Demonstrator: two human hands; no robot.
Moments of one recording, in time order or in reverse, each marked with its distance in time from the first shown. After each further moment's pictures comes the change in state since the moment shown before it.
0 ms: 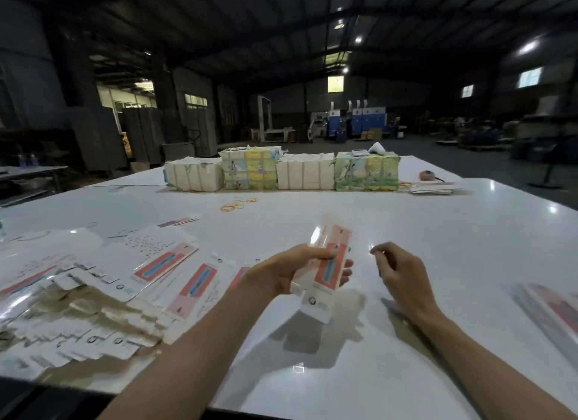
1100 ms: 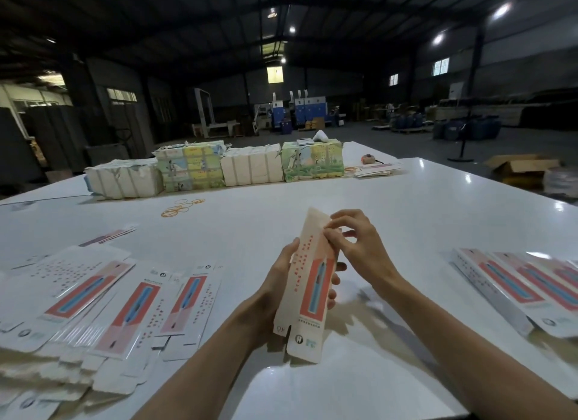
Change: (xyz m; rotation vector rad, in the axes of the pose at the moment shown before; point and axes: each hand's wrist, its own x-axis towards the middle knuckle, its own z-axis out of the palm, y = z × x) left_hand 0.032 -0.054 0.038 0.019 -0.122 0.151; right_hand 0.018 -0.016 -0.019 0.269 -0.037 0.052
